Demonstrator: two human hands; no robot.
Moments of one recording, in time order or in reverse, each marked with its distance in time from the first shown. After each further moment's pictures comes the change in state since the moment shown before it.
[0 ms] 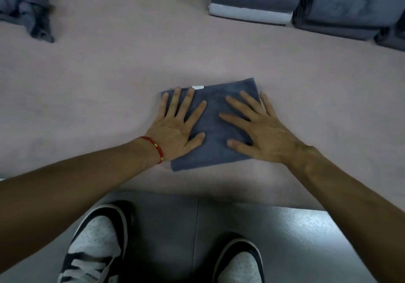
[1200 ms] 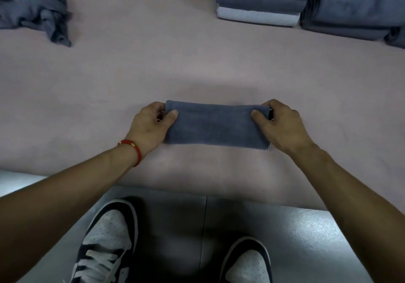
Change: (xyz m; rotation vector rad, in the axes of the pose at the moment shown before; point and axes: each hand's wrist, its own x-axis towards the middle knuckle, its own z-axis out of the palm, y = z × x) left_hand -0.040 -0.024 -0.041 -0.954 0.178 -0.707; right_hand 0.008 -0.023 -0.029 0.465 0.146 0.777
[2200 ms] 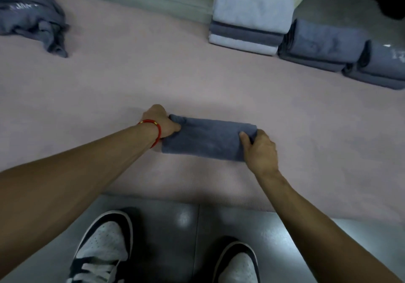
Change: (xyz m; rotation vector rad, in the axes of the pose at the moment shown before) left_hand 0.035 0.047 -0.004 0.205 -0.223 -0.257; right_hand -0.030 -0.021 0.031 -0.048 0.188 0.299
